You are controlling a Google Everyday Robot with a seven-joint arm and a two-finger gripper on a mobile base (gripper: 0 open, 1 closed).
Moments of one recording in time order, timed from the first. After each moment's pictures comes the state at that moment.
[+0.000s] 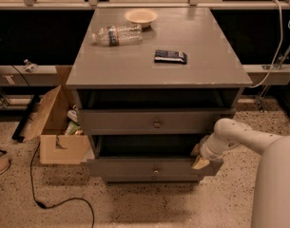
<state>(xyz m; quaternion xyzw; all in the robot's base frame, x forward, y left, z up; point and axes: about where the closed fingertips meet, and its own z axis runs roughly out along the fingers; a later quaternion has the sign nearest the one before) 0.611 -0.237 0.407 -0.69 0.70 0.06 0.17</state>
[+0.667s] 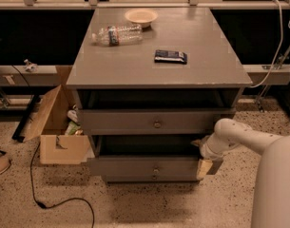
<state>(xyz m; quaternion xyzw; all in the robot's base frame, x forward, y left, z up) 0.611 -0.237 0.407 -0.69 0.70 0.06 0.17</state>
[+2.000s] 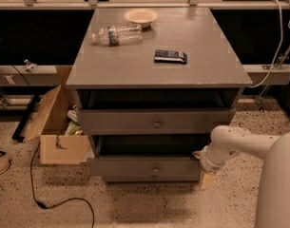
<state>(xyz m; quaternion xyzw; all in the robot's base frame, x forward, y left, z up) 0.538 -0.237 0.413 -0.72 0.69 0.07 0.09</state>
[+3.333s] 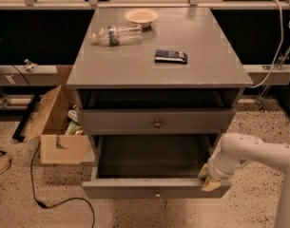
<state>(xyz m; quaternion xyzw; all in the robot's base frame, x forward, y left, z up) 0.496 -0.256 0.421 -0.70 0.70 0.09 0.09</state>
